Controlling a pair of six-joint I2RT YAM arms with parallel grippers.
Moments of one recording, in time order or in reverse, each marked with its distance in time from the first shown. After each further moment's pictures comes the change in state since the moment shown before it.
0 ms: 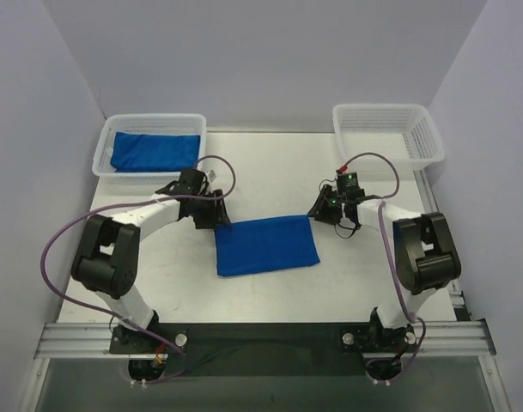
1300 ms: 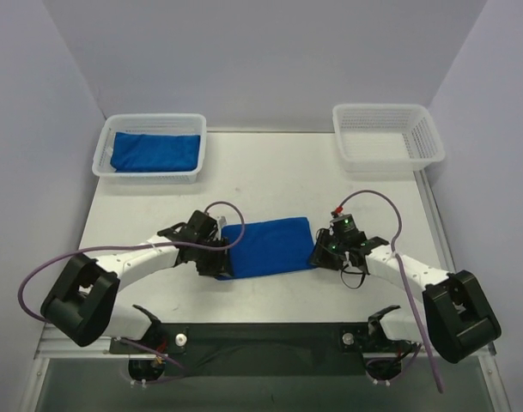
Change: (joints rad) left arm -0.245 -0.320 -0.373 -0.060 -0.004 -0.113; right arm 0.204 -0.462 -0.405 -0.153 0.068 0.065
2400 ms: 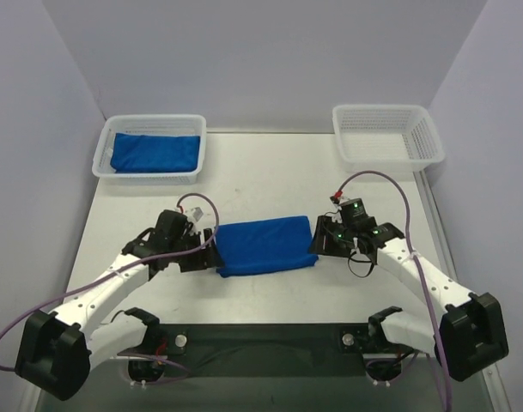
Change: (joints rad) left arm 0.150 -0.335 -0.058 -0.085 0.050 0.013; right arm -0.030 -0.081 0.214 -0.285 -0.060 -0.206
